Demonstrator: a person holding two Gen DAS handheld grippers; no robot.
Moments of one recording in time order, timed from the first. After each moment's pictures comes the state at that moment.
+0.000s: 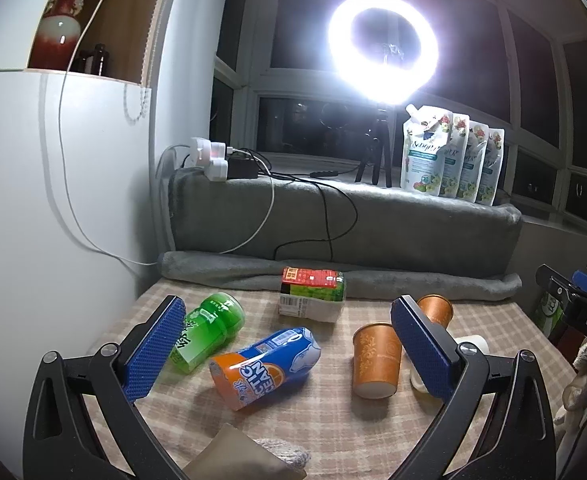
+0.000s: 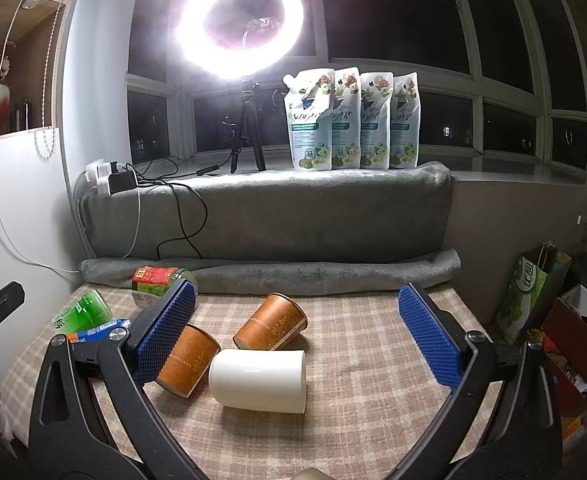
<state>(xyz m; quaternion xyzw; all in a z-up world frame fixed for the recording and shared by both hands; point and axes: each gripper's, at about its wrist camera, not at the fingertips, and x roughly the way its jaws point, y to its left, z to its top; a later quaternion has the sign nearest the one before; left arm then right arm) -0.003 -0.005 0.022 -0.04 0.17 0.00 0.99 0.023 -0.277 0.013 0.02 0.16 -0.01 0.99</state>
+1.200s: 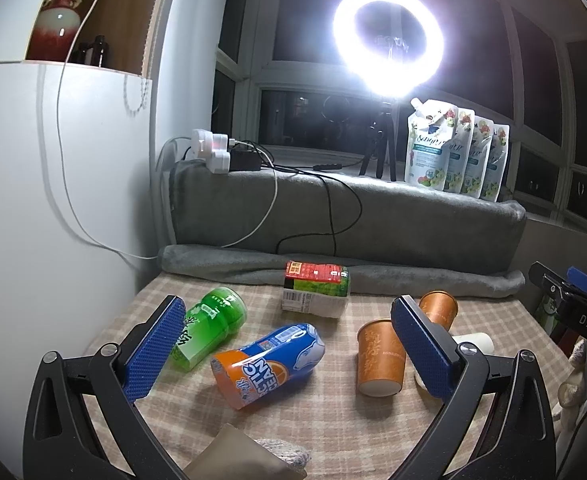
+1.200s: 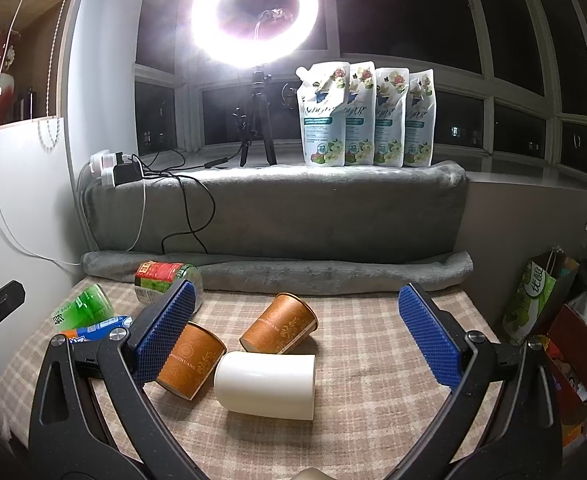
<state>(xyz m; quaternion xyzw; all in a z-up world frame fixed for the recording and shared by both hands) 0.007 -0.002 0.017 -0.04 0.18 0.00 0.98 0.038 -0.270 0.009 0.01 0.20 0.00 0.98</state>
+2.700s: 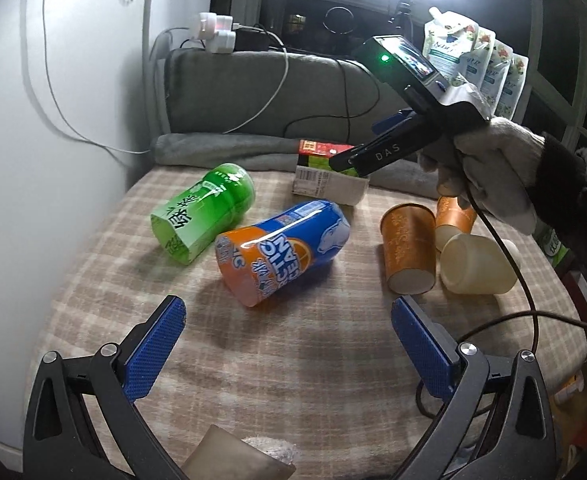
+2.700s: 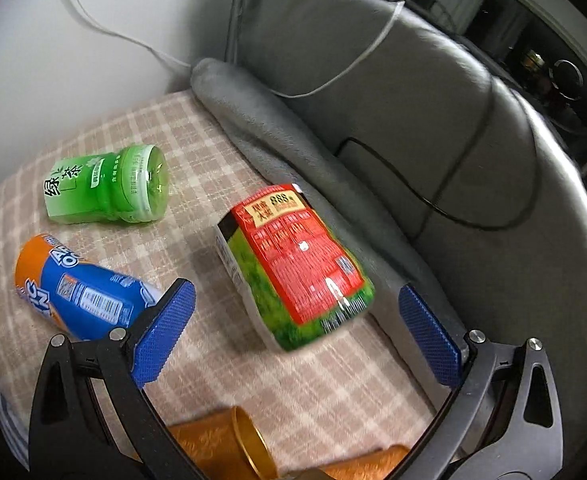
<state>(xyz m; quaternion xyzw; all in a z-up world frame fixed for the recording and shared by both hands) 0.017 0.023 -0.046 -0.06 0.35 -0.02 0.94 0.276 -0.062 -0.064 -0.33 0.39 0.32 0.80</state>
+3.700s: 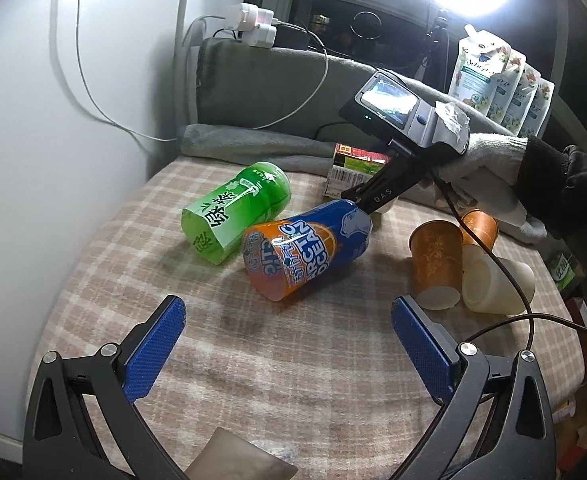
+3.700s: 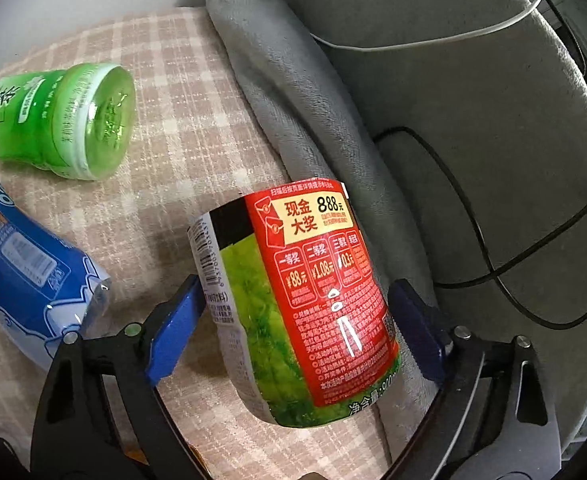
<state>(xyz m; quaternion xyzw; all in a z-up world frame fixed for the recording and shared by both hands) 0.022 0.050 -0.050 -0.09 0.35 0.01 0.93 0.324 -0.006 -0.127 -0.46 0.40 0.29 0.74</state>
